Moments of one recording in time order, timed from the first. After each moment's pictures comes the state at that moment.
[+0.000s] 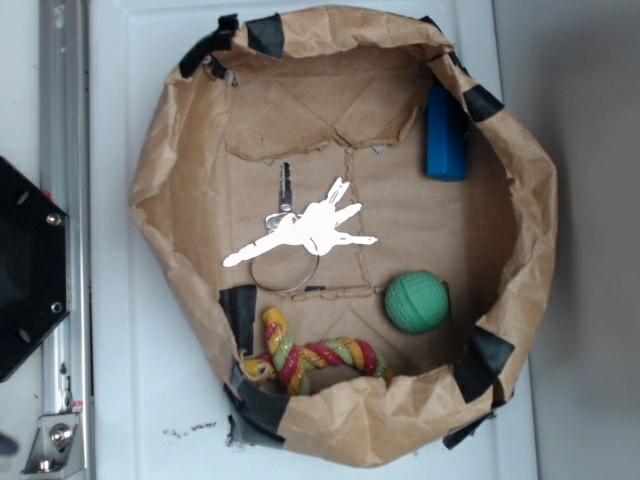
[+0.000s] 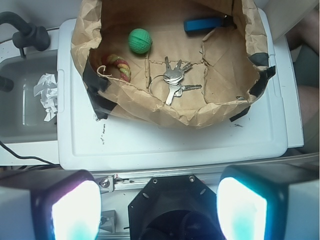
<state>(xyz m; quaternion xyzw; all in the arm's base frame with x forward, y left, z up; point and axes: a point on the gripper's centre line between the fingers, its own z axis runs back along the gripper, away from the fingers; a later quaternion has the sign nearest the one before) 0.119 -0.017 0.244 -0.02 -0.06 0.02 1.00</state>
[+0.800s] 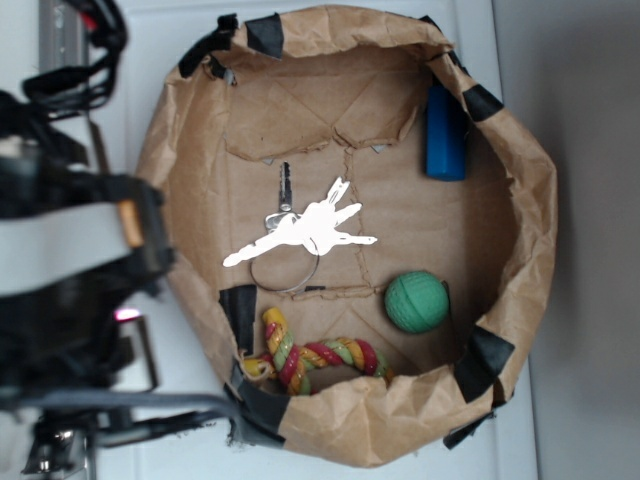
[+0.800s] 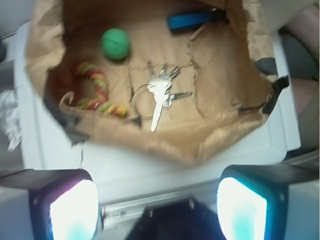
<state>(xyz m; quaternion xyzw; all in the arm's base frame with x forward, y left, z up) 0.175 -0.021 0.195 0.05 -0.04 0.08 0.99</state>
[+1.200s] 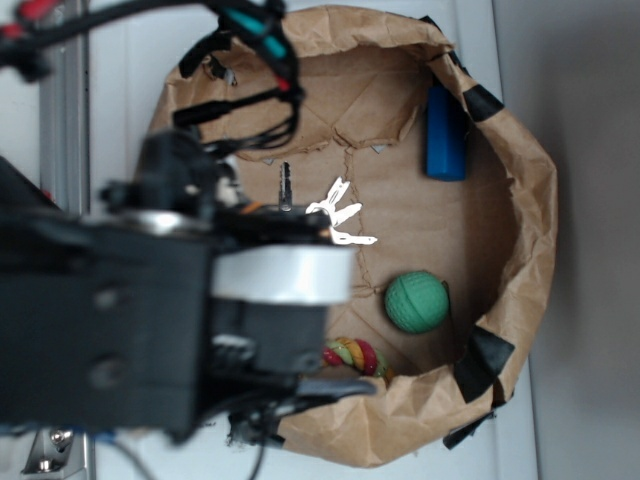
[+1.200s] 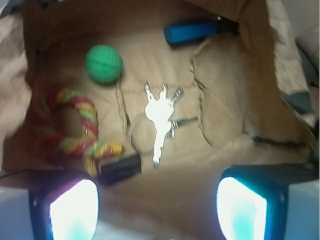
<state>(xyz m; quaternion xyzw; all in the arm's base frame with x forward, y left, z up) 0.222 -0.017 0.160 0.06 -0.03 0.10 0.99</state>
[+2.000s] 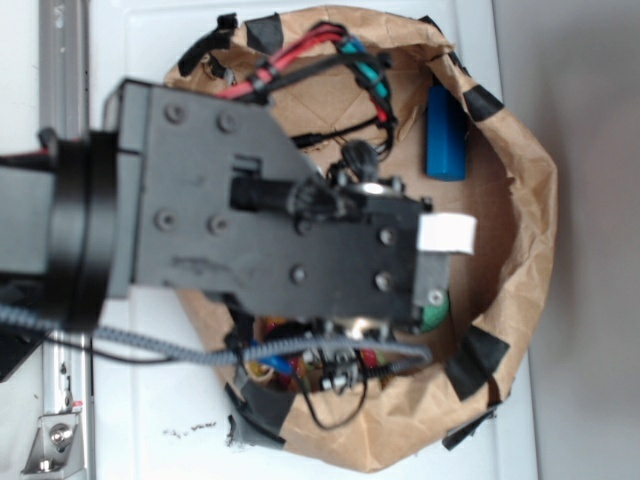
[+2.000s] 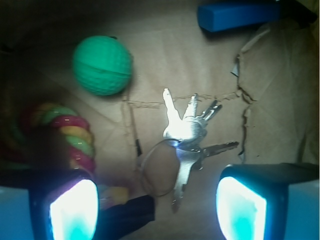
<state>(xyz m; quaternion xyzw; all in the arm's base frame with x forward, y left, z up) 0.246 -0.011 0.098 0.04 0.01 0.08 1.00</state>
